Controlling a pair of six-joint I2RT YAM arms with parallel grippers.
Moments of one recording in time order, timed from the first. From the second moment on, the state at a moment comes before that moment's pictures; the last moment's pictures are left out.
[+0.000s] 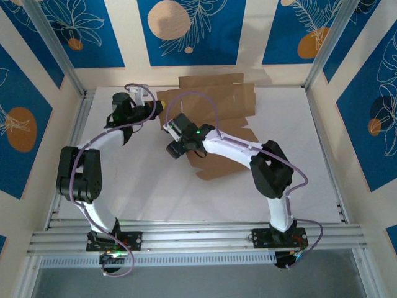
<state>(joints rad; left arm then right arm) -0.14 1.74 1.12 0.36 0.65 -0.47 0.84 1.99 1.60 -0.56 0.15 -0.02</state>
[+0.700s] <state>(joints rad) -0.14 1.72 1.12 0.36 0.65 -0.48 0.76 2.04 1.71 -0.58 0.16 0.03</state>
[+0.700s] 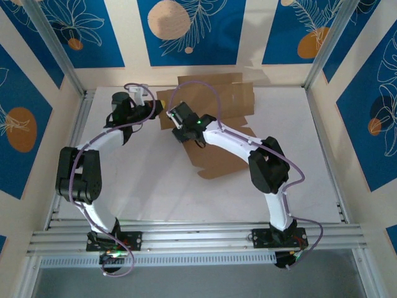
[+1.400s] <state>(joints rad) -0.16 1.69 1.12 0.39 0.68 -0.47 0.42 1.92 1.36 -0.18 -0.71 0.43</state>
